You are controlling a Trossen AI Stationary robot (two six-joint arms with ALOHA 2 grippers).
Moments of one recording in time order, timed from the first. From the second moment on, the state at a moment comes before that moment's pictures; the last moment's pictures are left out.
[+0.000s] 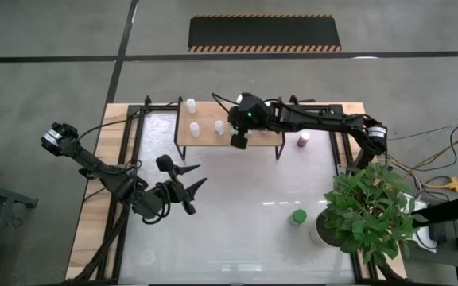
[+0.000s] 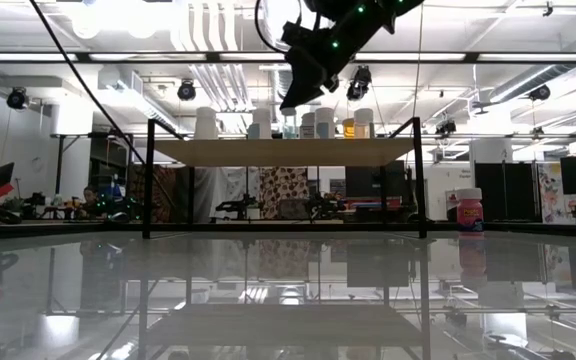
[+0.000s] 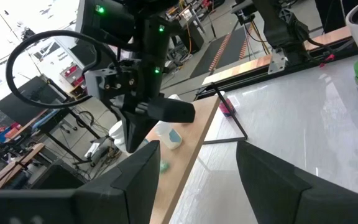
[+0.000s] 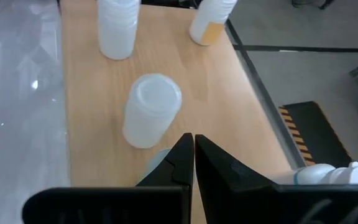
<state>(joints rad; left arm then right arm) -0.58 1.21 0.91 -0.01 -1.16 0.23 -0.28 1.77 1.52 -0.41 0.16 -0.25</state>
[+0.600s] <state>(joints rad) -0.58 1.21 0.91 -0.01 -1.16 0.23 -0.27 1.74 1.52 -0.44 0.21 -0.26</state>
